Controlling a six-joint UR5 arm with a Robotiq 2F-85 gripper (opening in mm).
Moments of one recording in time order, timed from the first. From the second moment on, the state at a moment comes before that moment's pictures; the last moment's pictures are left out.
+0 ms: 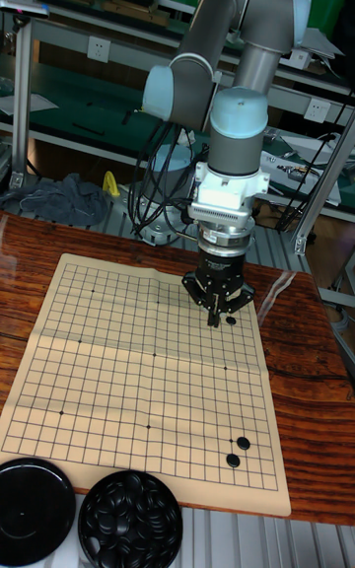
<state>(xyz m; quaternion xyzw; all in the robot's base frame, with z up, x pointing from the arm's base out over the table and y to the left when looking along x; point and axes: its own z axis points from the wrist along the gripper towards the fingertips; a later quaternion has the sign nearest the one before) 0.482 0.116 0.063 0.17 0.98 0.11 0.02</state>
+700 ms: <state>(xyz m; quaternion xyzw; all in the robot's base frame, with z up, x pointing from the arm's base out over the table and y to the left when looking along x) 0.467 0.106 0.054 0.15 0.99 0.08 0.02</state>
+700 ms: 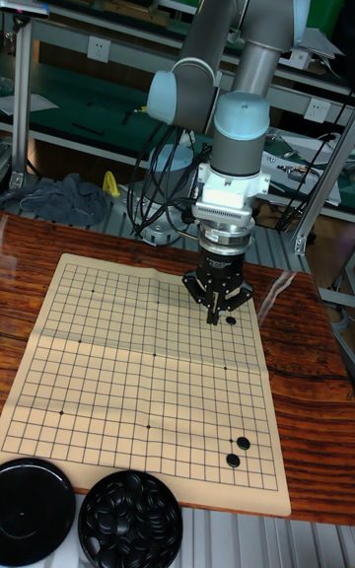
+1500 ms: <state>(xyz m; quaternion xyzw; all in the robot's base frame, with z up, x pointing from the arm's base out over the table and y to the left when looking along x) 0.438 0.120 0.061 0.16 0.98 0.10 0.00</state>
